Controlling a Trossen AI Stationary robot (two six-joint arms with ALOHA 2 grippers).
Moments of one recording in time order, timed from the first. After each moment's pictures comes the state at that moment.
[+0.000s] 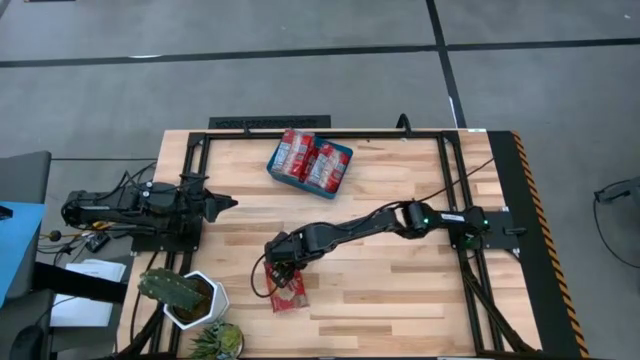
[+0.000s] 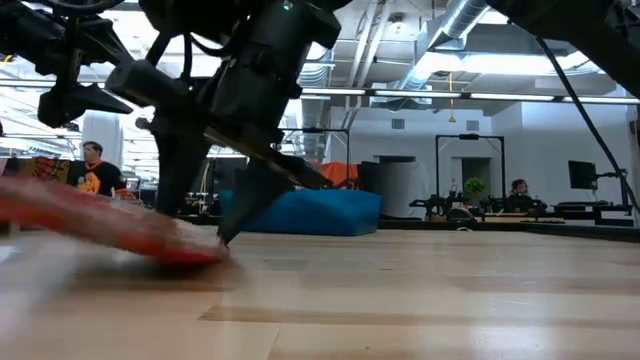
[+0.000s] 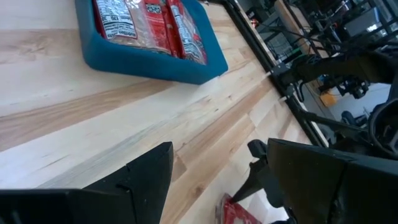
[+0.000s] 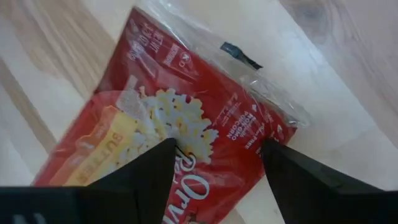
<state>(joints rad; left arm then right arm) -0.09 0.16 0.42 -0.59 -0.40 -0.97 0.19 2.53 2.23 -0.85 -0.03 0.90</state>
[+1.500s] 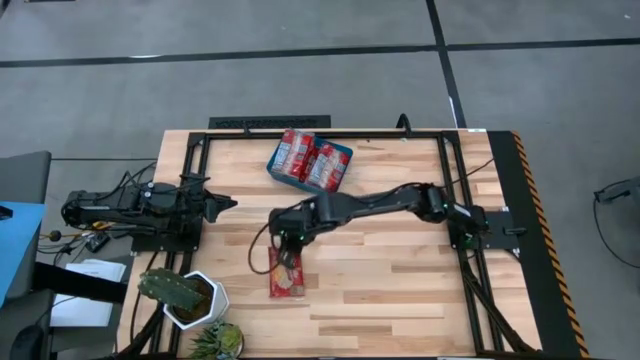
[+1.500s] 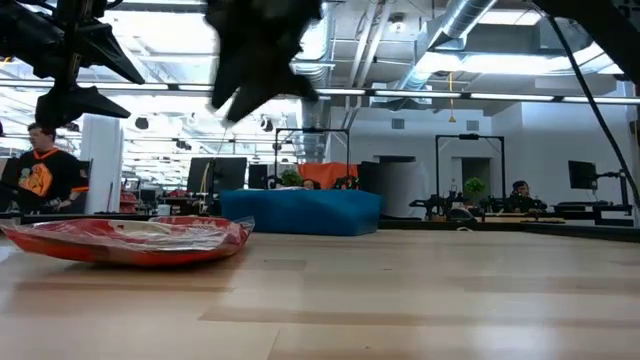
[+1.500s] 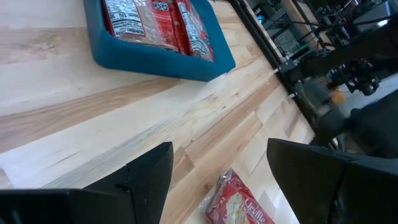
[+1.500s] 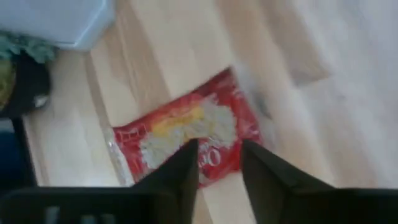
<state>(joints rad) -0.09 0.16 0.42 -0.62 -0.40 -0.97 0.11 2.32 2.24 -0.98 0.00 0.53</state>
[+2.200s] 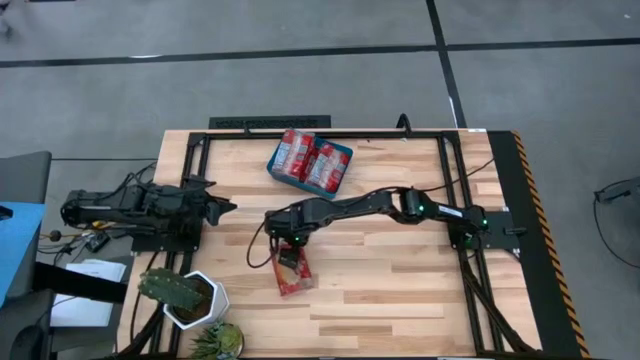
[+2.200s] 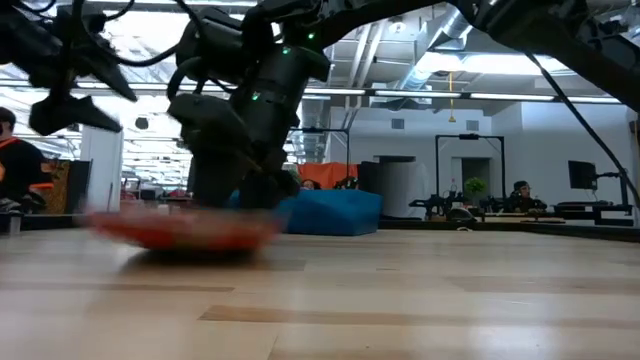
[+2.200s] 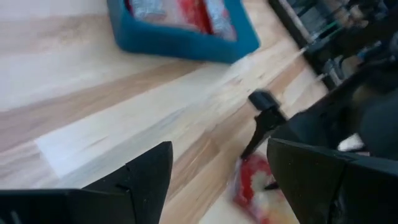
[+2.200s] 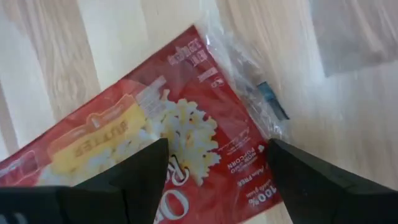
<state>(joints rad) -0.09 0.18 0.42 -0.69 -0.40 -0.95 0.05 2.54 2.24 -0.88 -0.18 0.37</state>
